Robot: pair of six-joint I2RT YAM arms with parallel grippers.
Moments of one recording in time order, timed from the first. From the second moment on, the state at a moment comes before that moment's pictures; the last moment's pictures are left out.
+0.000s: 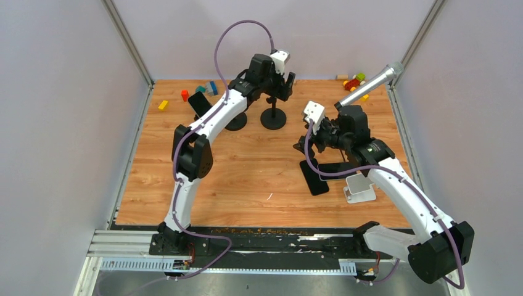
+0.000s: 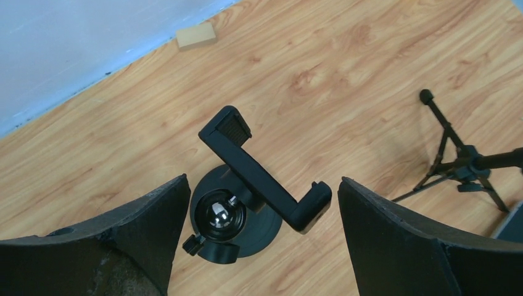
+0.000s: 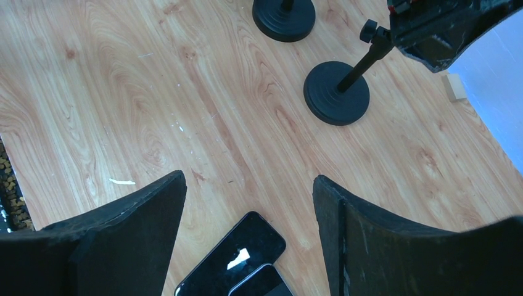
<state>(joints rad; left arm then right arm) -0.56 2.22 2.17 -0.40 0.13 -0.03 0.44 1.12 1.04 -0.36 -0.49 -0.44</state>
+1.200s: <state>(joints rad) -0.59 1.92 1.78 -0.55 0.39 0.18 0.41 1.07 1.03 -0.36 -0.51 -0.44</state>
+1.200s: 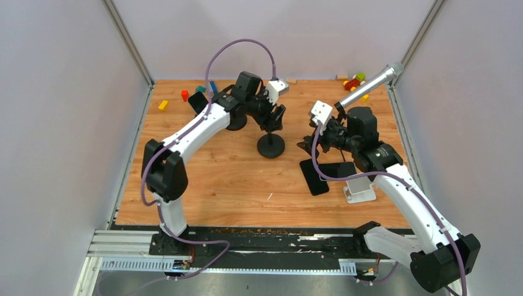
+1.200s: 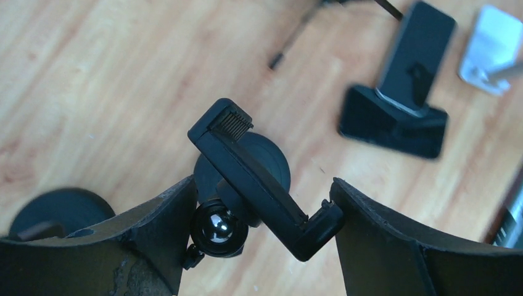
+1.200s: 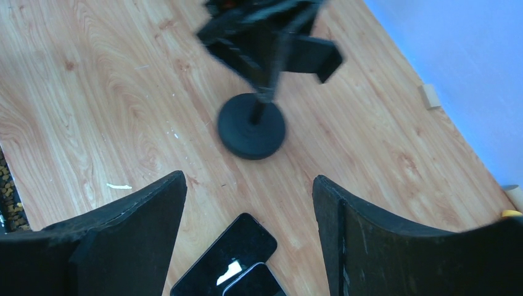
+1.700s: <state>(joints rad) -0.60 1.35 1.31 -0.63 0.70 0.56 0.40 1.07 1.03 -0.36 -0.52 -0.44</state>
